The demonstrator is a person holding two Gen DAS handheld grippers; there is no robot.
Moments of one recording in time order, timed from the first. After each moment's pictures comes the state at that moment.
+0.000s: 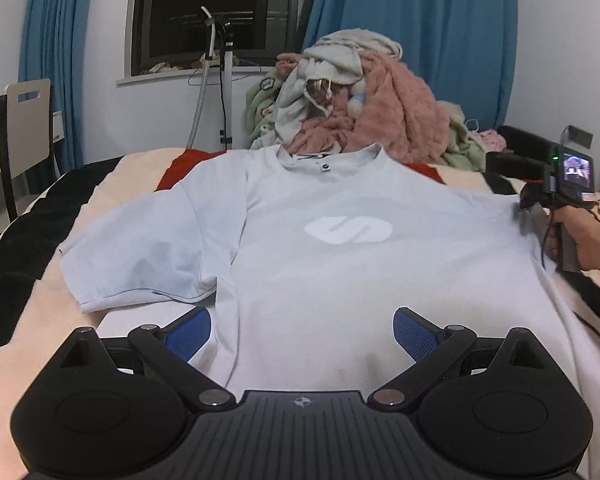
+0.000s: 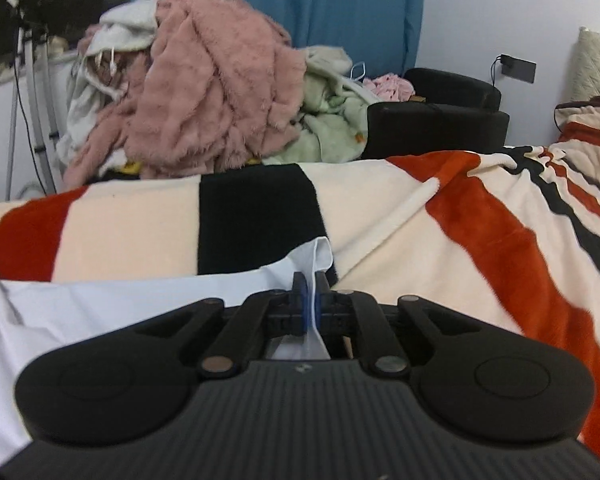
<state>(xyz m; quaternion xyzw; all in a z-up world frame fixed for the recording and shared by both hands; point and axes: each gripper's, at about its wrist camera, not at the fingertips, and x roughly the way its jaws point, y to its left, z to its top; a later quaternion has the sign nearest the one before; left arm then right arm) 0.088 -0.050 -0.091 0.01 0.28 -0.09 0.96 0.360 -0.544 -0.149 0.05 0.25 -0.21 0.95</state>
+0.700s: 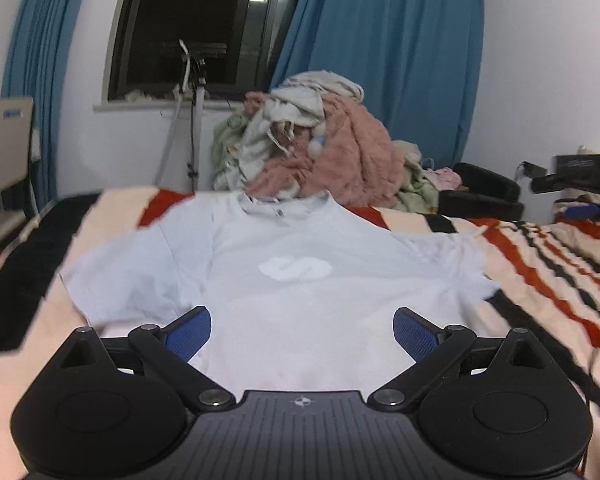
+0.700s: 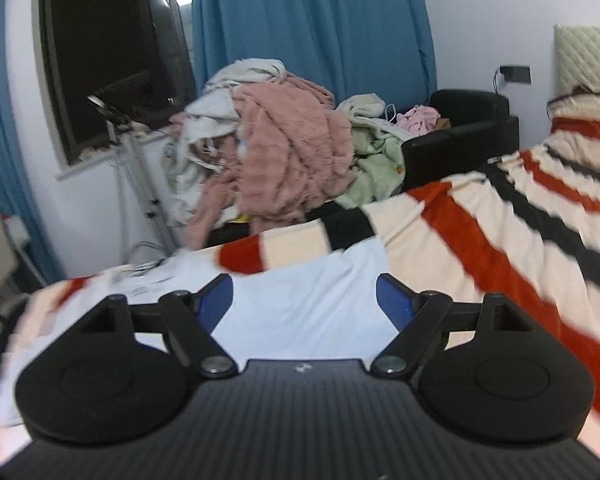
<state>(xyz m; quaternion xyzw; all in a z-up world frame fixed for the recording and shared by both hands) 0.010 -0.041 -0.039 -0.04 0.24 -0.17 0.95 0.057 -0.415 0.022 0.17 0.18 -0.11 0.96</state>
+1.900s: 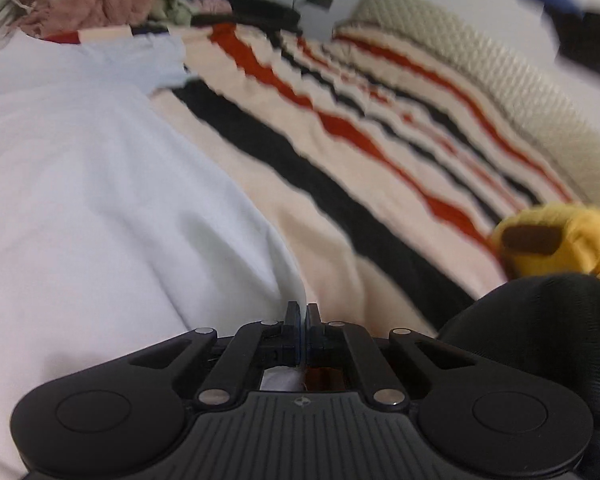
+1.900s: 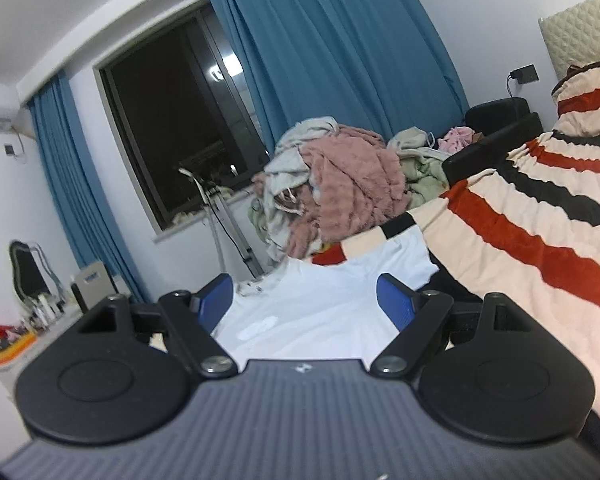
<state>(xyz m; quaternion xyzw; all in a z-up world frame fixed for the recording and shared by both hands) -0.112 -0.263 -0.136 0.07 0.42 -0.46 0.78 -0.166 -0.378 0.027 0.22 0.09 -0.03 0.97</state>
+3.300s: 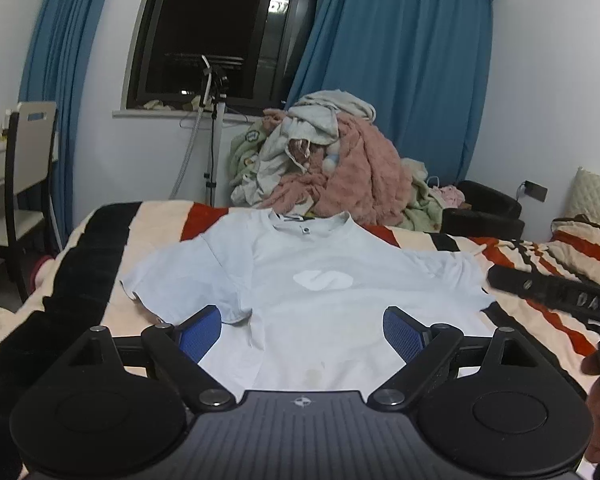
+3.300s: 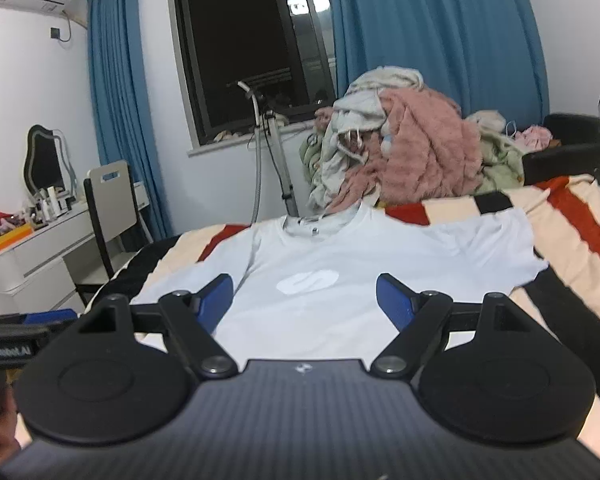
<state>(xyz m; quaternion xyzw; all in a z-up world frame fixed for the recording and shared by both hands) -0.043 0.016 -0.007 -0.04 0.21 -0.14 0.97 -0.023 -0.255 -0.006 0.10 0.14 0.05 0.99</state>
